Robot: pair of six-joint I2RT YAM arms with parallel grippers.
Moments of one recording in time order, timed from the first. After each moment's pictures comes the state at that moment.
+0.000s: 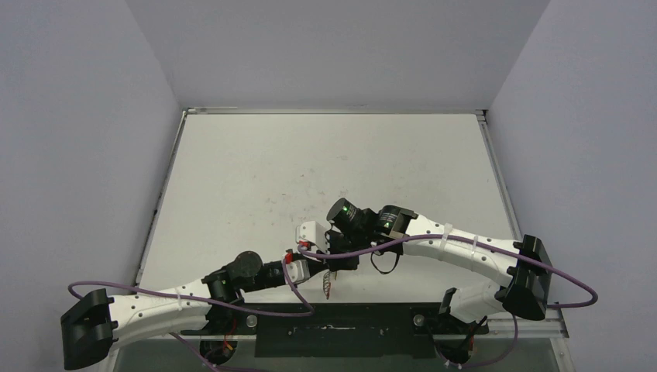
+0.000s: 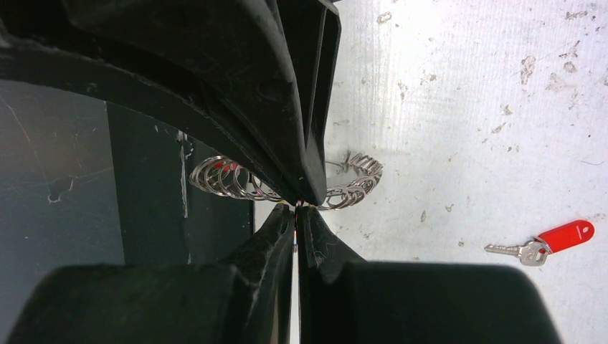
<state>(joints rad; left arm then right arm) -1.14 0.72 0.15 0.51 0.20 0.19 1.11 1.38 1.15 -0.77 -0.36 -0.35</state>
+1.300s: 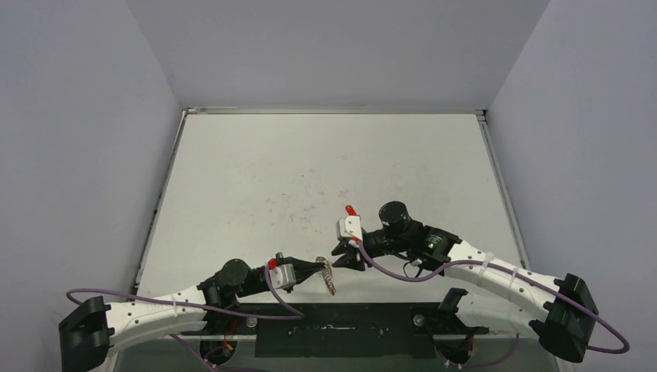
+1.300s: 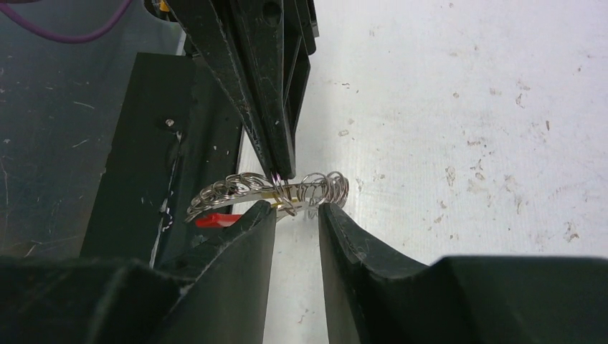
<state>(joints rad) -1.14 0.62 0.04 0.66 0.19 0.16 0.91 1.01 0.67 -0.16 -0.67 -0.36</state>
